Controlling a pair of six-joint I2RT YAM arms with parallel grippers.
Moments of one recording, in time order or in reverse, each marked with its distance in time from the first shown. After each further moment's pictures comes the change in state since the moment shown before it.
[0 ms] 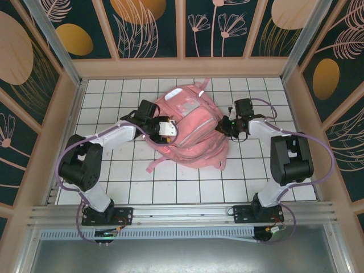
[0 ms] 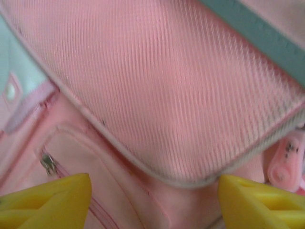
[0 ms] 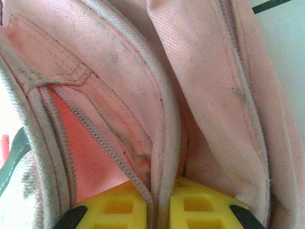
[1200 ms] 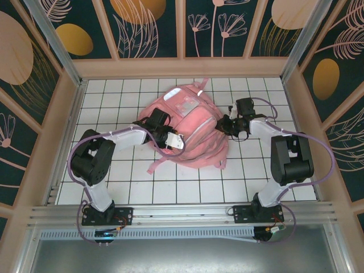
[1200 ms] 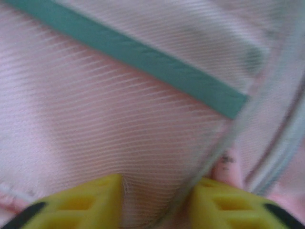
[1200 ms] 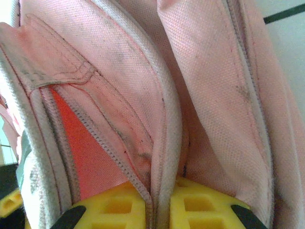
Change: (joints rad) left arm -0.093 0.107 -0.027 0.034 -0.092 0.164; right arm -0.014 0.000 0.003 0.023 -0.052 -0.013
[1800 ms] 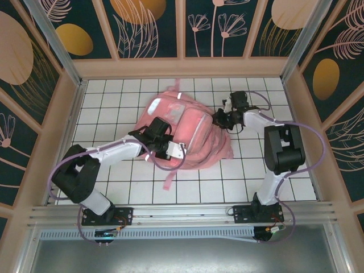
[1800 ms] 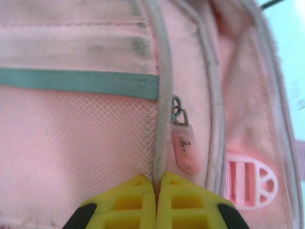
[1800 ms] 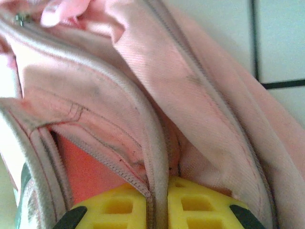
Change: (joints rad) left arm -0.131 -0.242 -0.154 -0.034 0.036 -0.172; right arm 0.047 0.169 0.187 -0.016 -0.019 -0.014
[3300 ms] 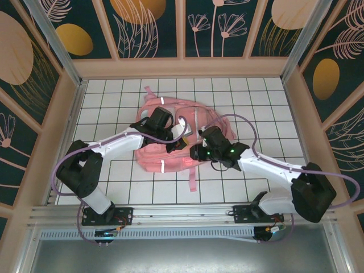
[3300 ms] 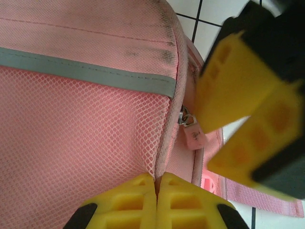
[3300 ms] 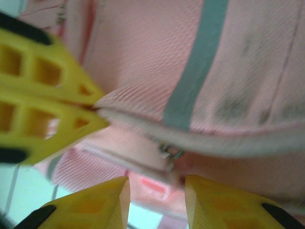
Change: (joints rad) left arm 0.054 0.077 0.150 0.025 0.248 -0.744; right arm 0.569 -0.536 -0.446 0.066 0.478 0.082
